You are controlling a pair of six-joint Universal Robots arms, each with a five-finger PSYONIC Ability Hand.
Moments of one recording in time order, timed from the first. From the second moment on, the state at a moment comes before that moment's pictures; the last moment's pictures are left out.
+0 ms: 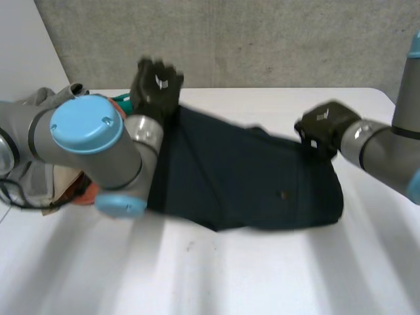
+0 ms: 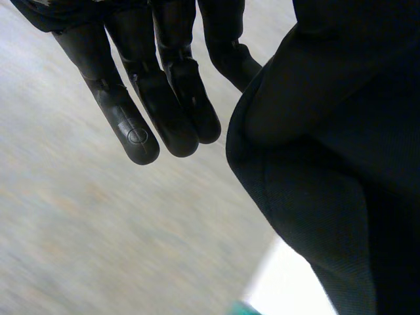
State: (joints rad) left arm 4.14 -2.19 -1.18 3.66 -1.69 3.87; right arm 1.92 -1.11 1.12 0.33 1.45 2.50; left_hand 1.17 1.20 1.19 1.20 1.01; right_hand 1.11 1.17 1.19 1.19 0.98
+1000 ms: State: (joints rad) left arm 4.10 -1.96 -1.79 3.89 -1.44 3.72; right arm 1.91 -1.14 1.54 0.11 1.42 2.63; left_hand 1.18 1.20 1.19 1.20 1.01; right_hand 0.40 0.40 0.42 0.42 0.21
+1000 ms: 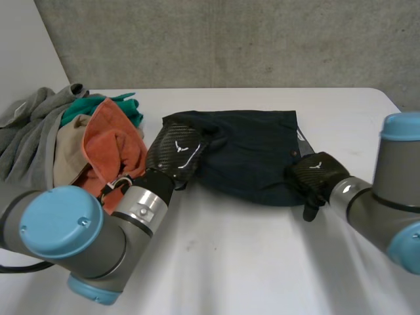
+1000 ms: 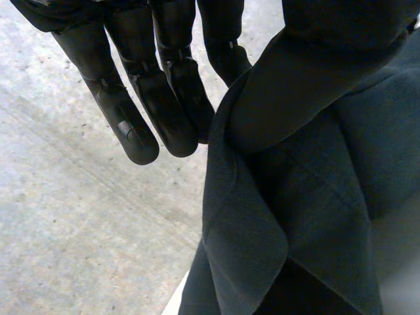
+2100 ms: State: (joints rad) left arm 3.95 -1.71 -1.81 2.85 -1.47 3.72; right arm 1.76 -1.54 1.81 0.61 1.38 2.15; left_hand 1.18 1.20 1.19 1.20 1.01; right_hand 1.07 1.17 1.19 1.20 0.99
